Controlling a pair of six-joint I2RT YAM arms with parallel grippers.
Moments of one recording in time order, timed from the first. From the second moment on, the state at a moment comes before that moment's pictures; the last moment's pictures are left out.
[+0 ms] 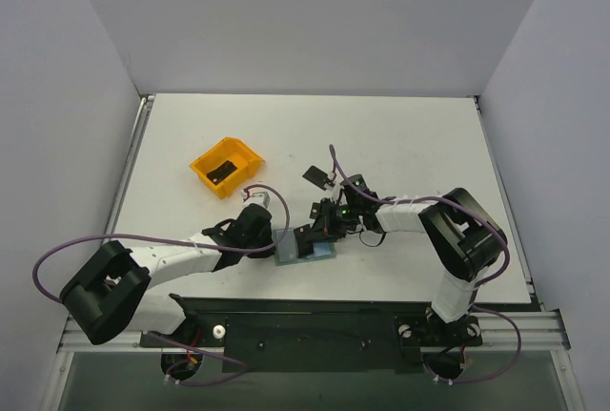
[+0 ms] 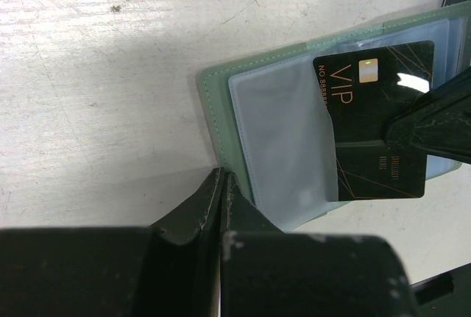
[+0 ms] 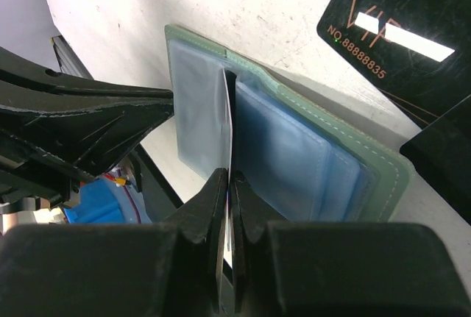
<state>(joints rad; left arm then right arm) -0.77 1.33 0.52 -0.09 -0.14 -0.76 0.61 1.76 0.74 0.18 -0.62 0.75</state>
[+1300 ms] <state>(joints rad) -0.77 1.36 0.52 -0.03 -0.12 -0.76 0.62 1.64 0.68 0.08 -0.49 0.79</state>
